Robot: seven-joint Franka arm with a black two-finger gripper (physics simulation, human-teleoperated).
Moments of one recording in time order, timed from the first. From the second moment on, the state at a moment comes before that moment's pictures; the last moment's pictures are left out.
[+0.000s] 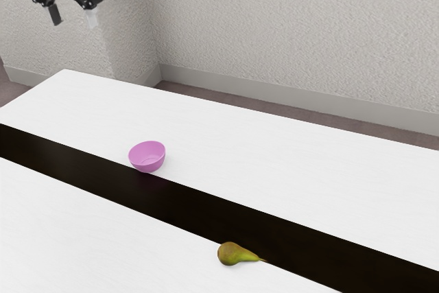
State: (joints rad) arm -0.28 0.03 0.37 -1.15 -0.02 1.17 0.00
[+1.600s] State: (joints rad) arm -0.33 -0.01 -0.19 -2.19 -0.20 2.04 0.78
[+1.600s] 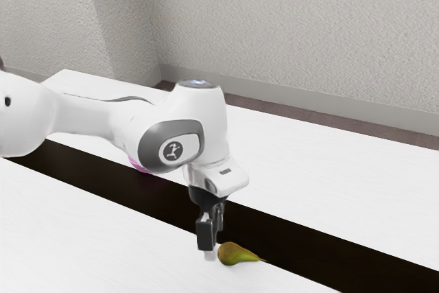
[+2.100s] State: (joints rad) arm -0.31 0.20 -0.12 -2.04 -0.11 2.06 0.76
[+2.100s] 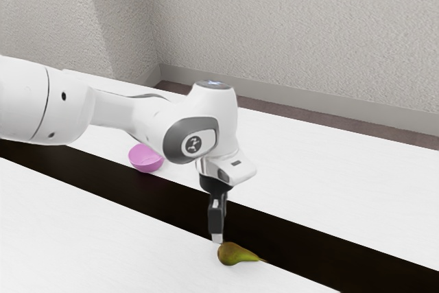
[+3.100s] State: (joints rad) arm -0.32 0.38 -0.12 -2.03 -0.19 2.19 1.01
